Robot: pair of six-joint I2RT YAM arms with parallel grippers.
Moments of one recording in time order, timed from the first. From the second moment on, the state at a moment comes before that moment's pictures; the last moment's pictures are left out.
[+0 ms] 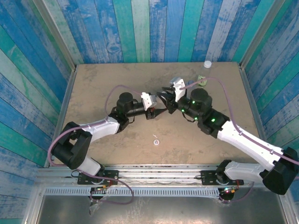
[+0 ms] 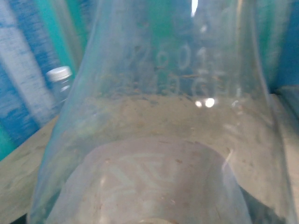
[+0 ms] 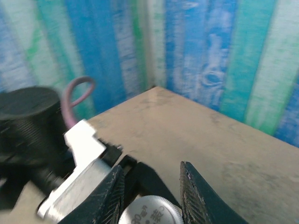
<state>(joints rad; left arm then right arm) -0.58 1.50 0.70 0.72 0.63 0.22 0.81 1.17 0.95 0.10 0.02 0.11</state>
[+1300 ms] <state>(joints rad) -0.61 1.52 0.71 0.84 0.58 0.09 0.38 0.84 0.82 -0.33 0.44 0.17</state>
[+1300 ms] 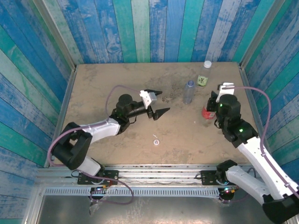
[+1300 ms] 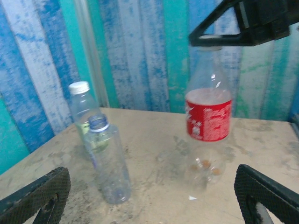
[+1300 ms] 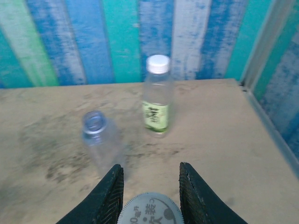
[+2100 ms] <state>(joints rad) -0.72 1.95 1.02 0.87 0.27 -0.11 0.07 1.28 1.01 -0.12 0.12 0.10</state>
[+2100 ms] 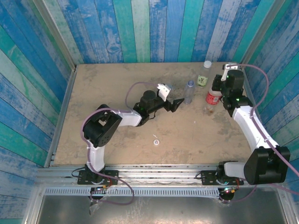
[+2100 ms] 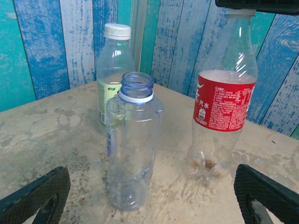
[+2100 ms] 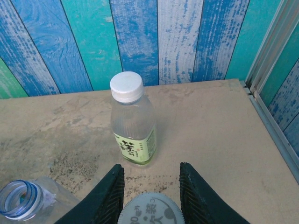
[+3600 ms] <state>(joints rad) -0.75 2.34 1.64 0.54 0.22 -0.23 0.06 1.03 1.00 -0.20 0.03 0.02</state>
